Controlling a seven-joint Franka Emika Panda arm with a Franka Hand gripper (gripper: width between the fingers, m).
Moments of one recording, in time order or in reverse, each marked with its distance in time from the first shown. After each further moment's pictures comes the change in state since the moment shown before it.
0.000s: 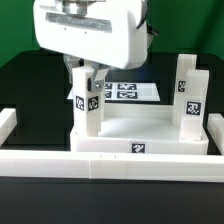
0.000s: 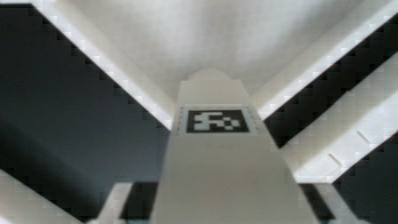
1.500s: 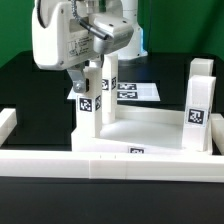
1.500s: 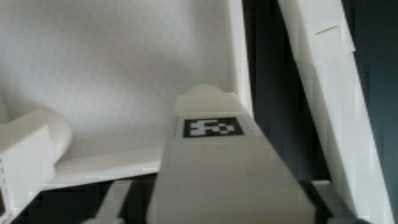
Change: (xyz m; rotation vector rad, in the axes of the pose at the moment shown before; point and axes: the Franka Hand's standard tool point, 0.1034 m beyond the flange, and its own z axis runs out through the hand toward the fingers) arm -0.003 -0.002 0.001 0.029 -0.052 1.059
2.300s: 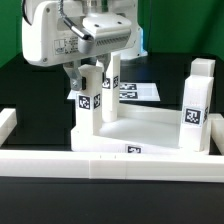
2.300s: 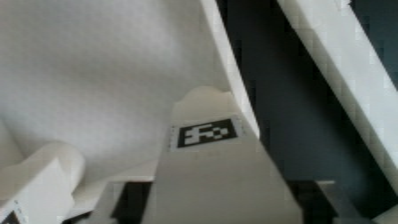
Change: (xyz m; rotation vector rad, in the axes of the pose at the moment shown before) arm 0.003 0.007 -0.001 0.011 0.021 0.237
